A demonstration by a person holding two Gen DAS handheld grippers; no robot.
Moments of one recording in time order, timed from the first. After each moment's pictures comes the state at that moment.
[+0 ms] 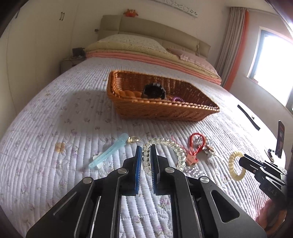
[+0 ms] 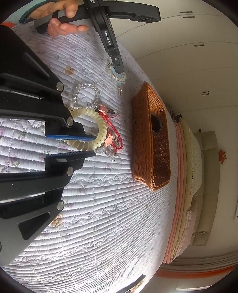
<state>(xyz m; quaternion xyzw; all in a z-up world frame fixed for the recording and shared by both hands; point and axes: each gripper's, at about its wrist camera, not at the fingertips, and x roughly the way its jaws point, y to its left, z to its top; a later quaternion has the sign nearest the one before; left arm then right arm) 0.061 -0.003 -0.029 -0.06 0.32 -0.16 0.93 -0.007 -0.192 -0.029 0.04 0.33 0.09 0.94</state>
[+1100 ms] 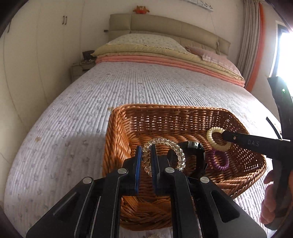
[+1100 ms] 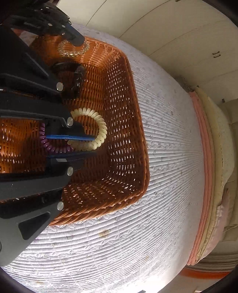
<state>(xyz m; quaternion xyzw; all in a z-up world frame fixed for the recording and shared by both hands) 0.232 -0.030 -0.008 -0.02 0.34 -0.09 0.93 0.277 -0.182 -0.018 0.09 0.47 0.02 0.88</state>
